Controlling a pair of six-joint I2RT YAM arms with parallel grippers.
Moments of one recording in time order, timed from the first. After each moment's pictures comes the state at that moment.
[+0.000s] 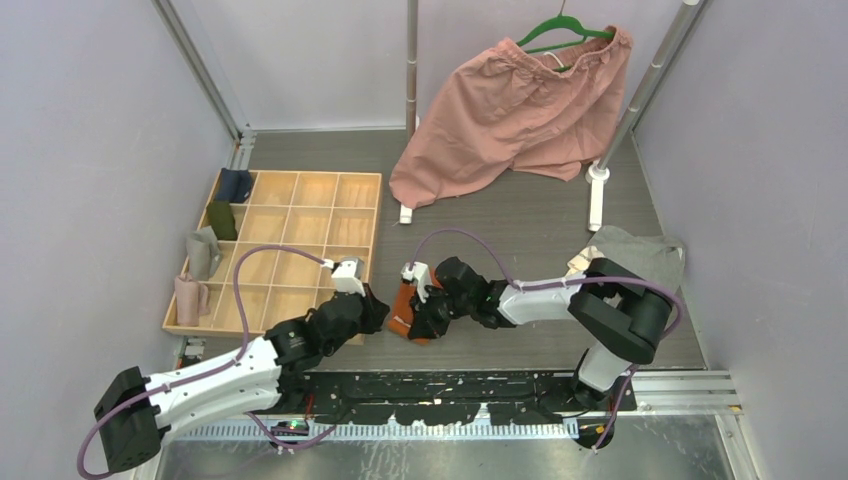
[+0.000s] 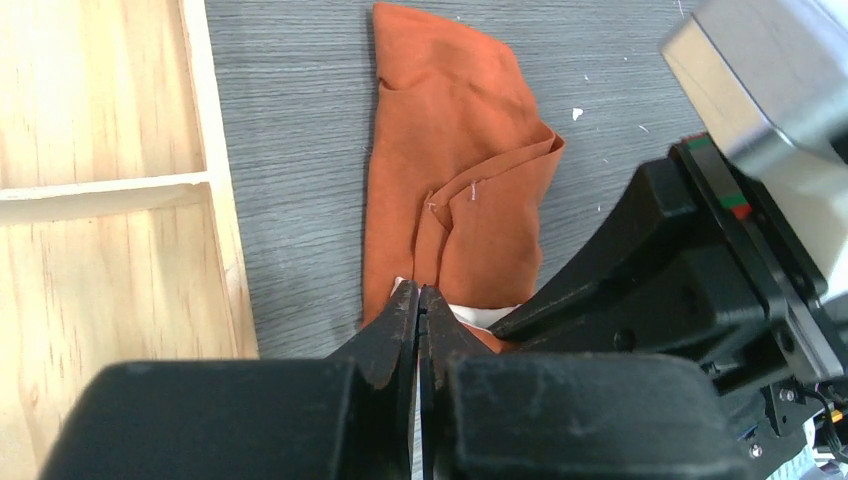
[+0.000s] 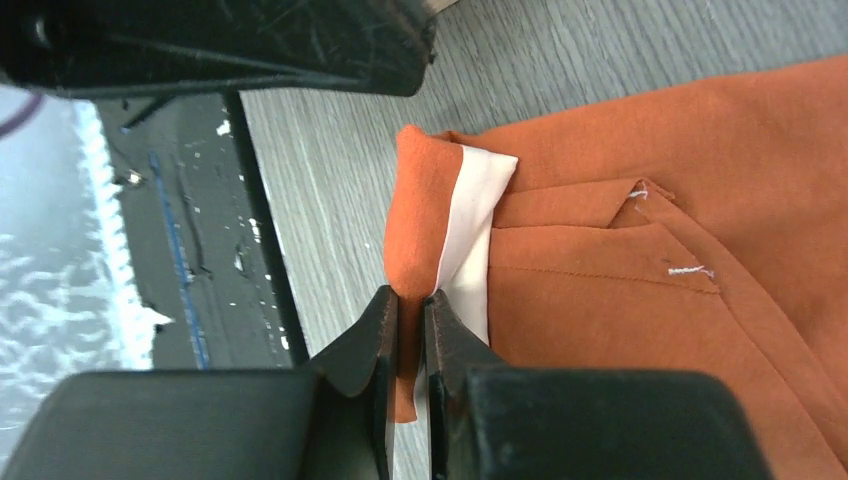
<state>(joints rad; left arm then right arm) -0.99 0.72 0.29 -0.13 -0.39 -0.79 1.01 1.63 0.66 0.29 -0.44 0.17</state>
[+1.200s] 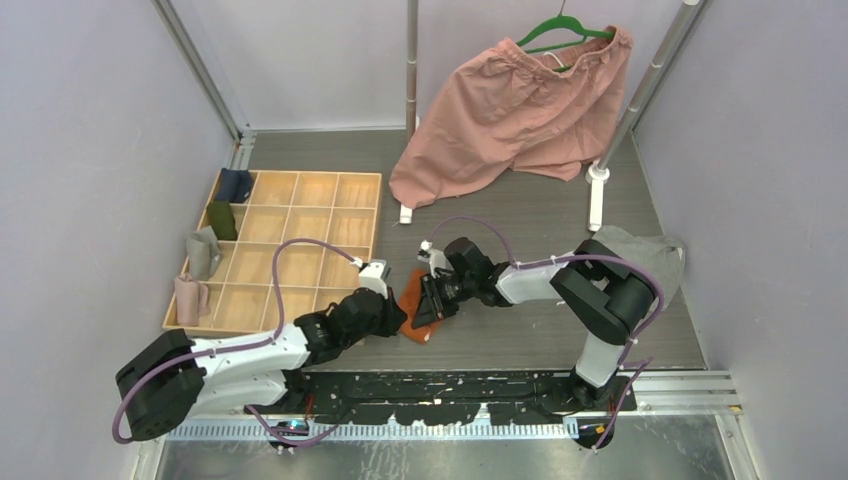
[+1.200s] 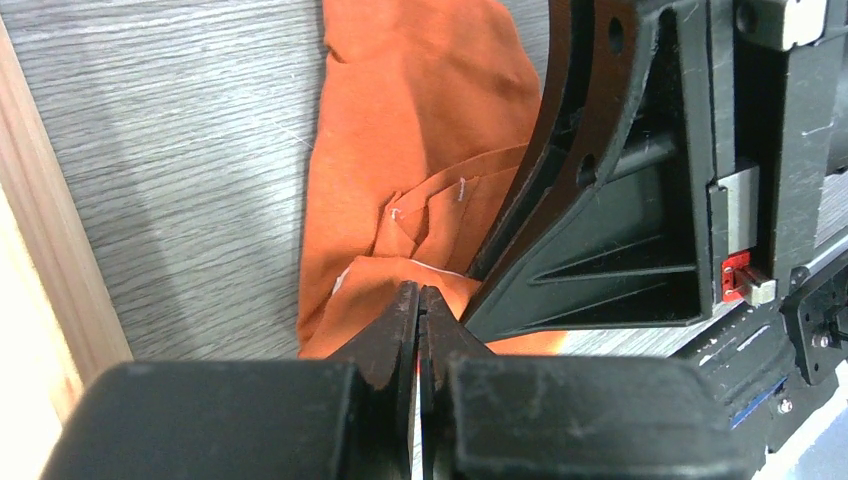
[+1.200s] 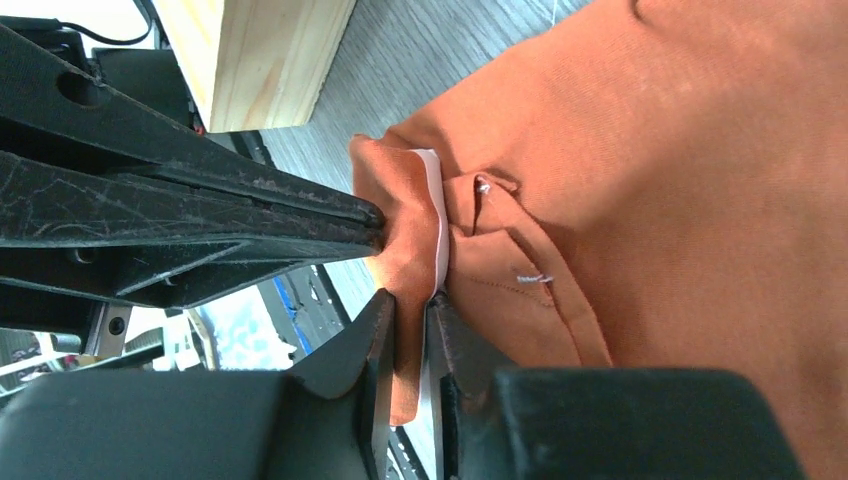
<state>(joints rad) -0.99 1.02 0.29 0.12 -0.24 -0.73 0.81 1.76 0.72 0.27 -0.68 0.60</state>
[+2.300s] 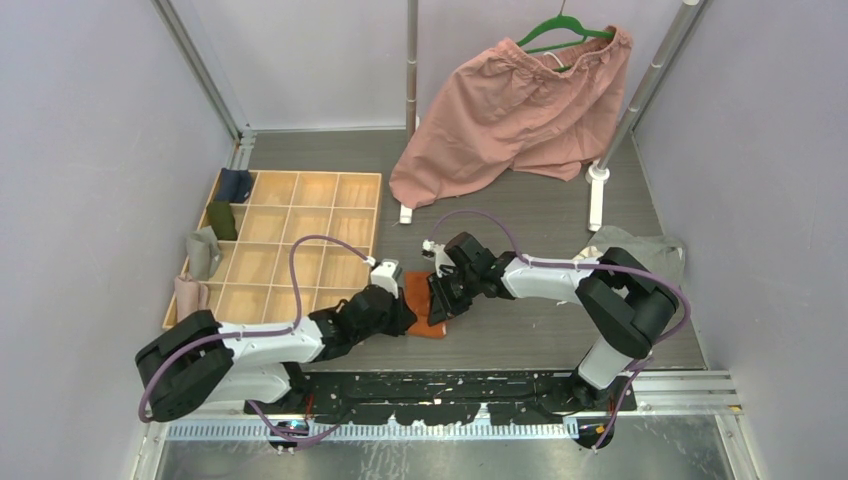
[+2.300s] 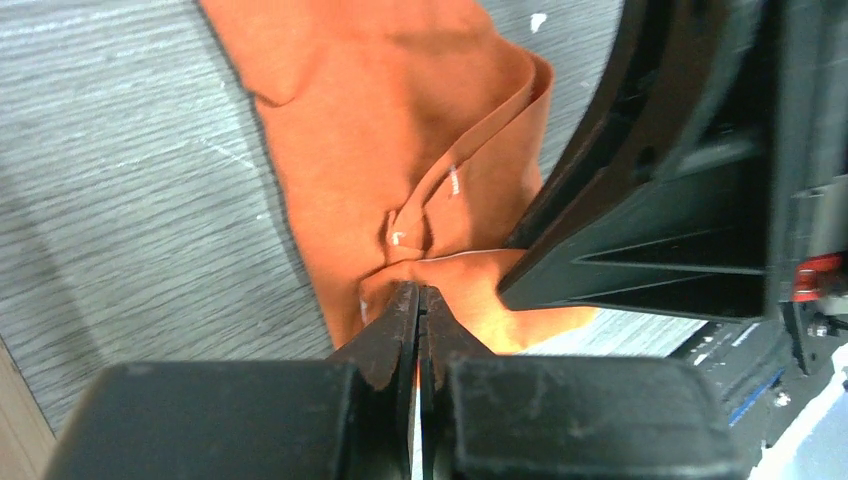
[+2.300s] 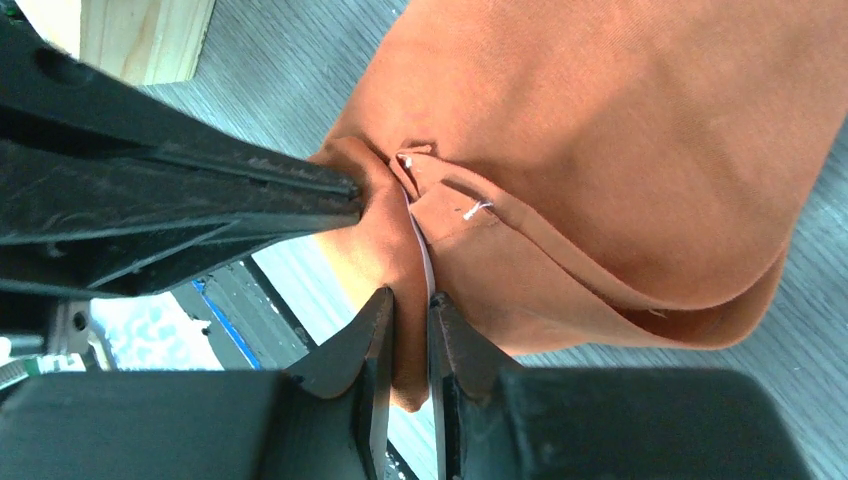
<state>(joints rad) -0.99 1.19 0.30 0.27 -0.17 -0.72 0.81 1.64 0.81 -0.14 -0.48 0.39</state>
